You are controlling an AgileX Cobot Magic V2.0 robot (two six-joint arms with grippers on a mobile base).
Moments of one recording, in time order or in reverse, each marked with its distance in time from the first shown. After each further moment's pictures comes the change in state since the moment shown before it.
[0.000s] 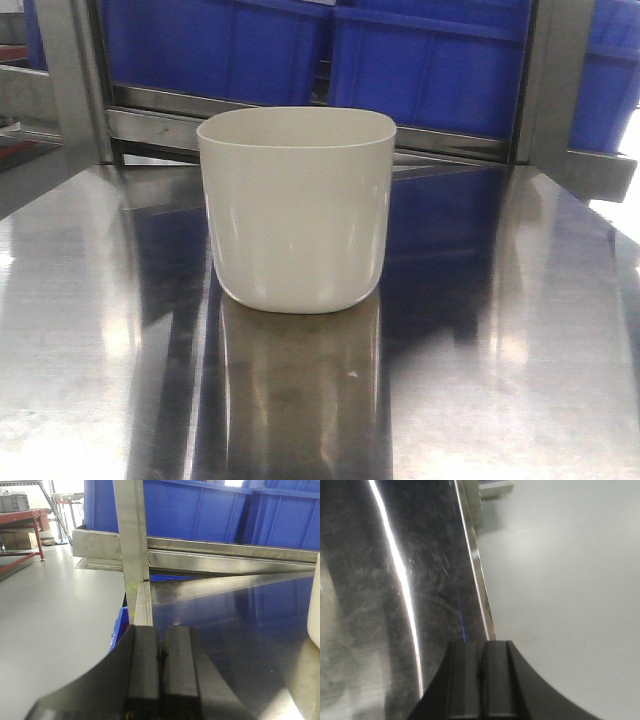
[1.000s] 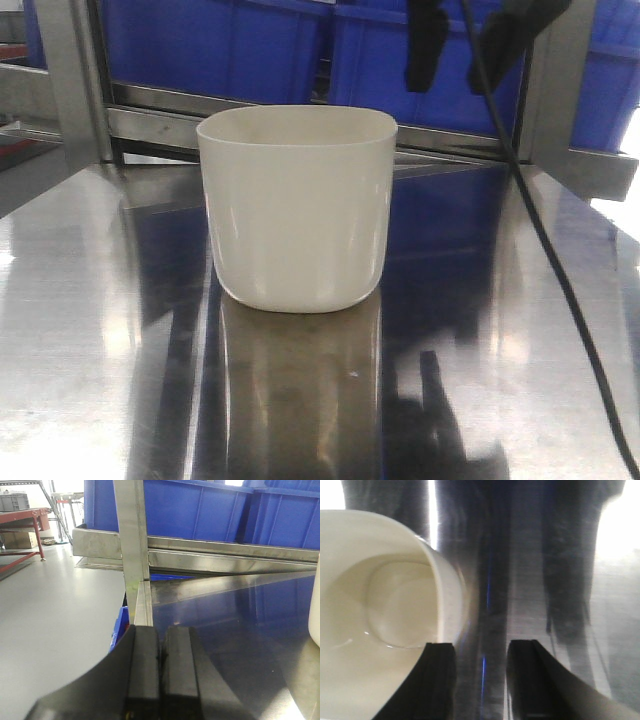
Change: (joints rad) left arm 0.000 0.000 0.000 0.000 0.000 0.000; right arm 0.465 0.694 -0.751 0.011 0.158 0.196
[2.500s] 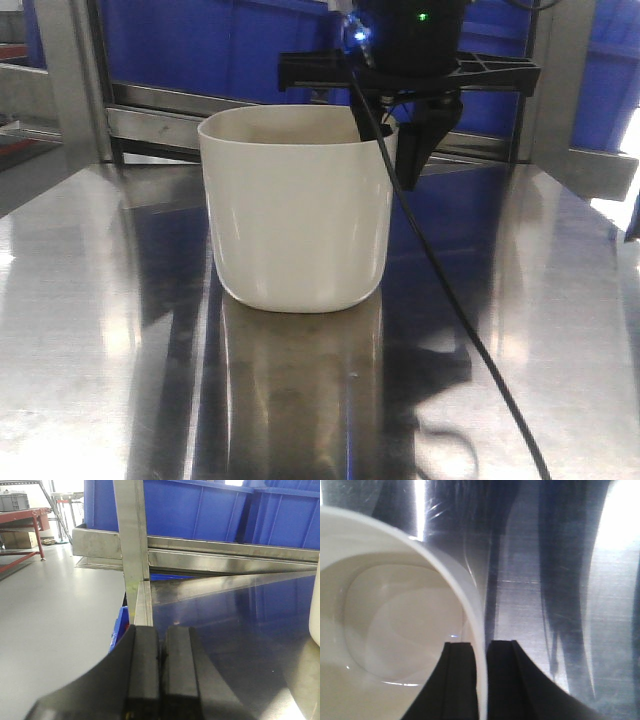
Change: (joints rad) left arm 0.000 0.000 0.000 0.000 0.000 0.000; right arm 0.014 0.206 -0.039 0.009 -0.045 0.004
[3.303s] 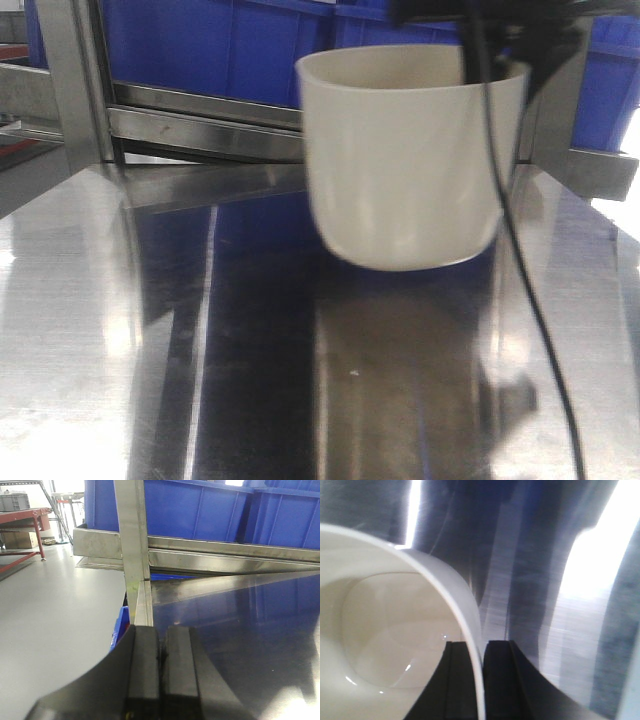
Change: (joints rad) left arm 0.000 0.000 0.000 0.000 0.000 0.000; right arm -0.168 -0.249 0.179 -0.019 -0.053 -0.306
